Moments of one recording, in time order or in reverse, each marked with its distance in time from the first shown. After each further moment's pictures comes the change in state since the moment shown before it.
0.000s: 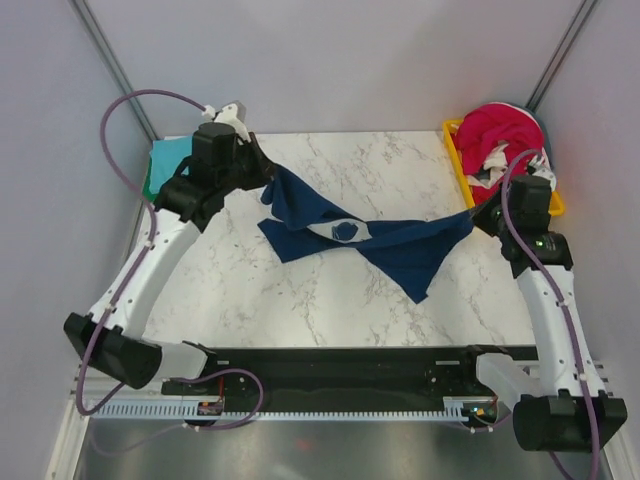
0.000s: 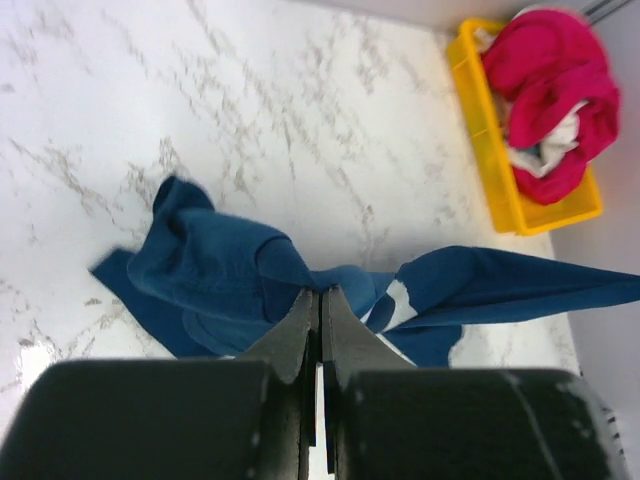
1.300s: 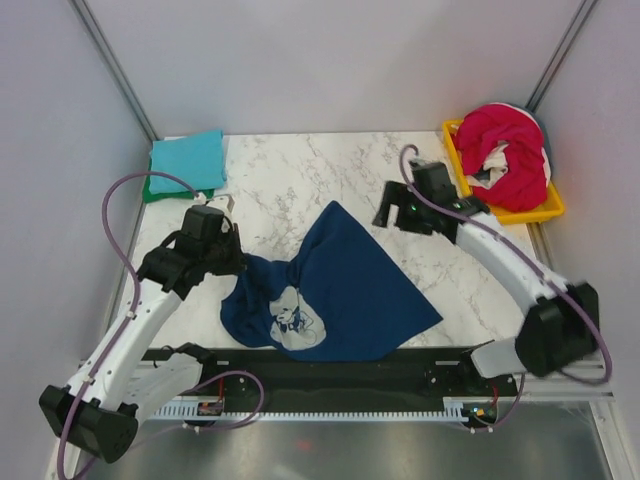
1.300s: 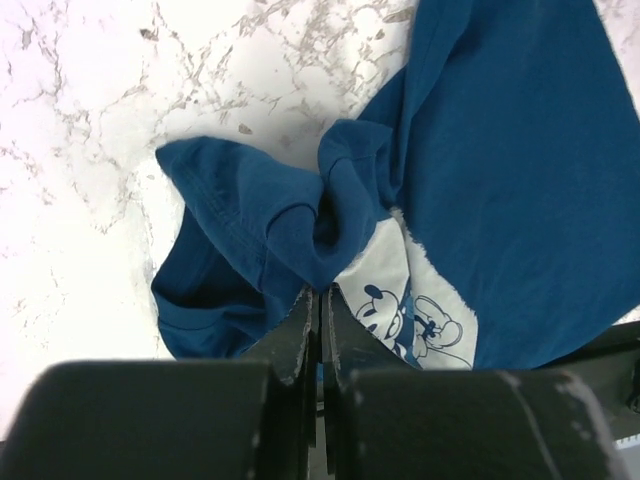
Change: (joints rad) left arm 0.027 -0.428 -0.498 -0.296 -0.034 0.108; right arm 0.395 0.336 0.099 0.032 -0.118 -0.063
